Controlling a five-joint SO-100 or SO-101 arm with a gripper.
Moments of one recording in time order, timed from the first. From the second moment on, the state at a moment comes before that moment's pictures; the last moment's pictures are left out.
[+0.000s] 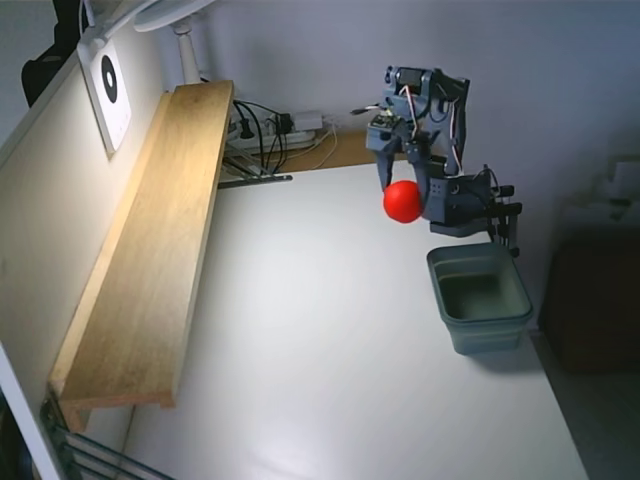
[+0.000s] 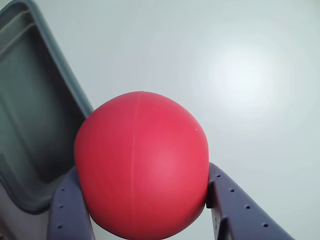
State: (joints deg) arm -33.5 115.9 86.0 91.6 -90.3
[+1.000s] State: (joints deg) arm -56.4 110.3 83.8 90.4 -90.2
